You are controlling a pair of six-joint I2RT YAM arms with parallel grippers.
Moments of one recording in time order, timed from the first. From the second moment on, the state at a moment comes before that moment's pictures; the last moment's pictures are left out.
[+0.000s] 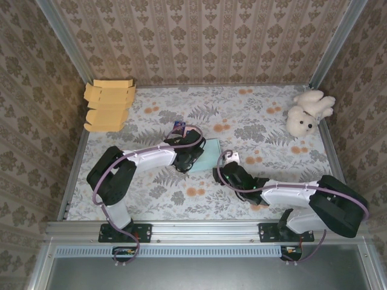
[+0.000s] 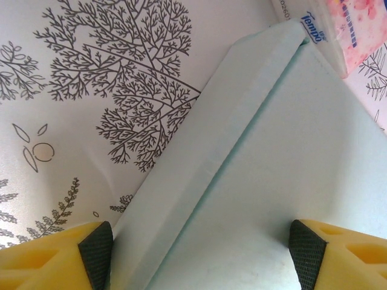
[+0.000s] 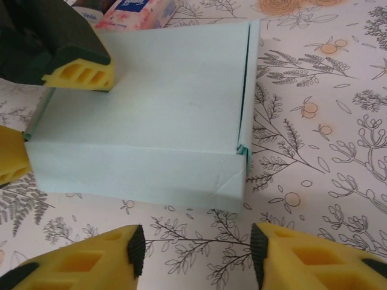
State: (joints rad) left arm -0.84 1.76 1.07 -0.46 -0.16 -1.56; right arm 0.88 1.31 0.43 0.22 0.39 0.54
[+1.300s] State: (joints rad) left arm -0.91 1.76 1.09 -0.48 -0.15 -1.49; right arm 0.57 1.75 0.58 0.56 0.10 0.55
